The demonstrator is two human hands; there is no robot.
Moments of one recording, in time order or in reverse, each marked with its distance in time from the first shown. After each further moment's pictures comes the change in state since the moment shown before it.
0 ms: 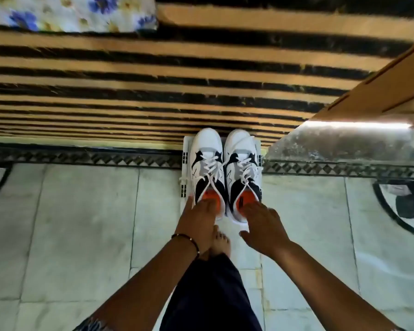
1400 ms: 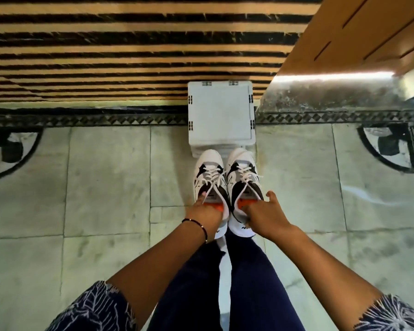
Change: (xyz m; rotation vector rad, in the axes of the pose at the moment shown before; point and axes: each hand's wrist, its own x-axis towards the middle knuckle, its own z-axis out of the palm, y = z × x) left_hand -0.215 0.074 0.056 0.371 -0.338 0.194; right_hand -0.205 -0.039 0.093 -0.190 -0.049 -0.106
